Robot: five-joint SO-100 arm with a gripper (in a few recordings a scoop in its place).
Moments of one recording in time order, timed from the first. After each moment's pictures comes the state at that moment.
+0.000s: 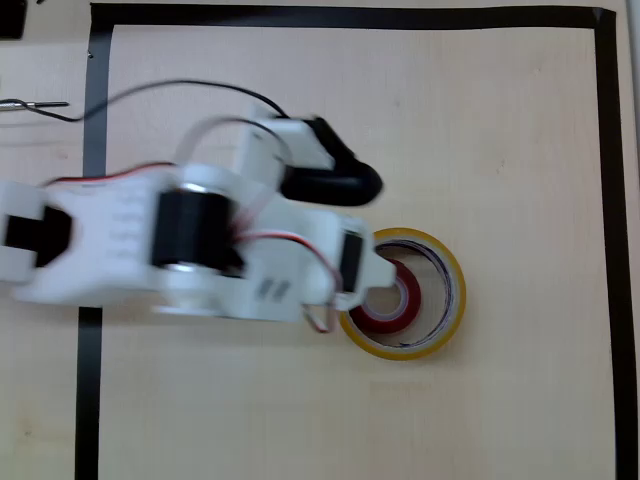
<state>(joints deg) 4.2 39.1 -2.1 101.8 5.0</state>
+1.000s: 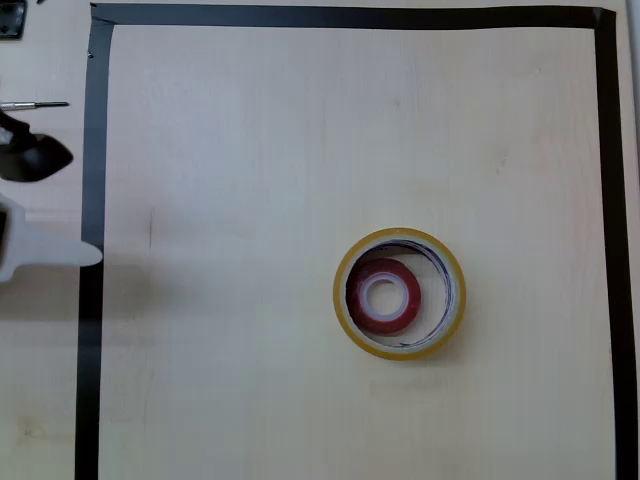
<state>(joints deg) 5.0 171.2 144.3 71.8 5.0</state>
